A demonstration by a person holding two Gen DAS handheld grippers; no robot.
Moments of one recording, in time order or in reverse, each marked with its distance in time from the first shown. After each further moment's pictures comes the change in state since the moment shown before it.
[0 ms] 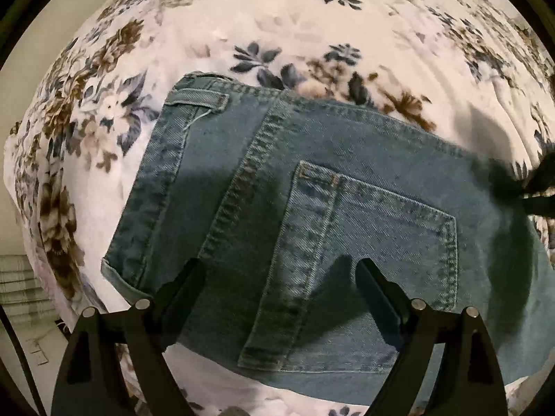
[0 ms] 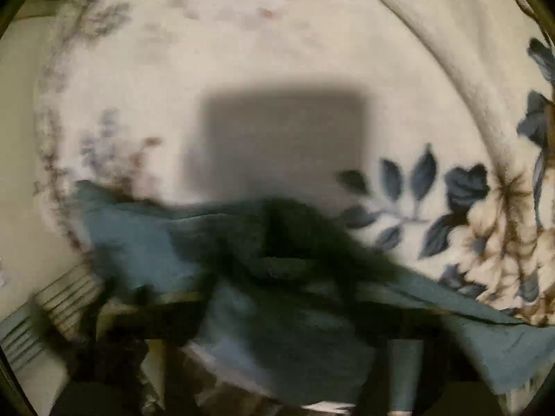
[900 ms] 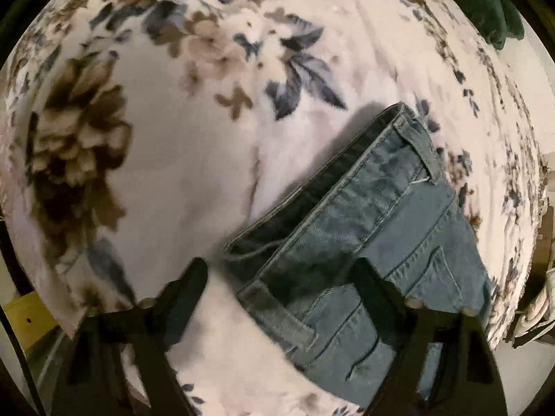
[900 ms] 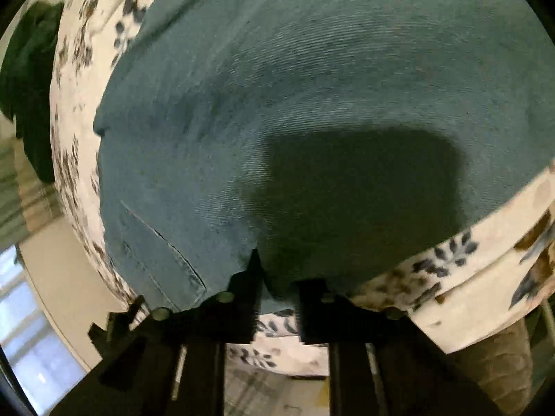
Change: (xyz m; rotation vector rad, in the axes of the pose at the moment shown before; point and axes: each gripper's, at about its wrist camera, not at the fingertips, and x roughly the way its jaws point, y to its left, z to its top) left arm 0.021 0.154 -0.007 -0.466 0.098 -0.265; right arm 0.075 -0.075 -0.265 0.758 -0.280 0.400
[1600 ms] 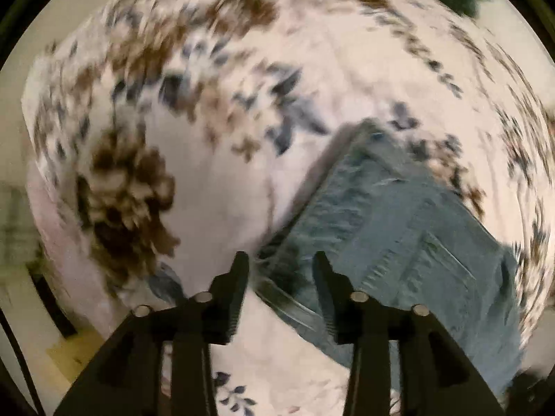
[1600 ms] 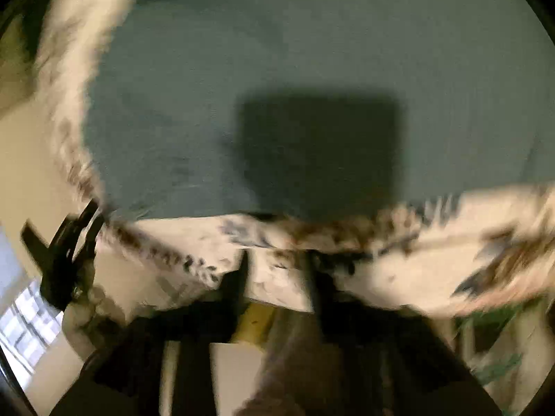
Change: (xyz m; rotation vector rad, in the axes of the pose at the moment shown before) left arm -0.047 -0.036 -0.014 0.233 -0.143 0.191; right arm -0.024 0.058 -0.024 -0.414 0.318 -0.209
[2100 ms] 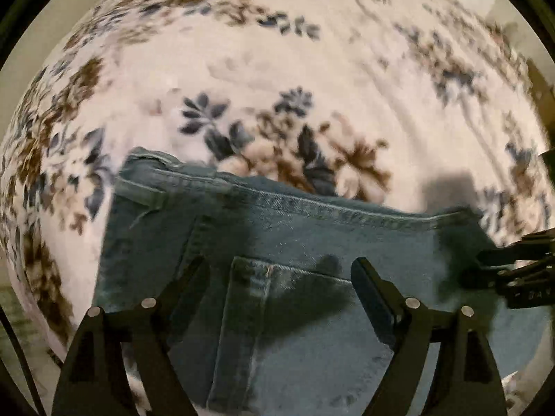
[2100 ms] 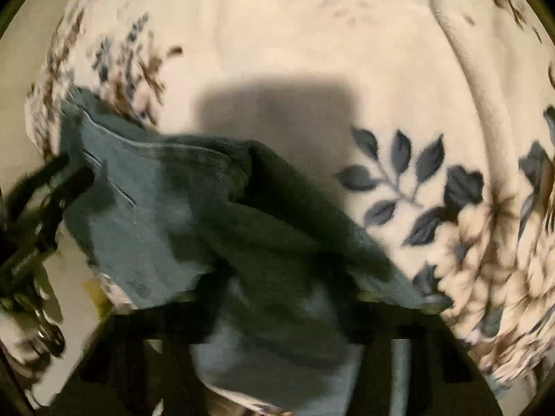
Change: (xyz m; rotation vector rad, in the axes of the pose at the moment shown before) left arm 0.050 -0.161 0.001 0.328 0.010 -0.032; right arm -0.012 0.106 0.185 -0.685 0.034 -0.458
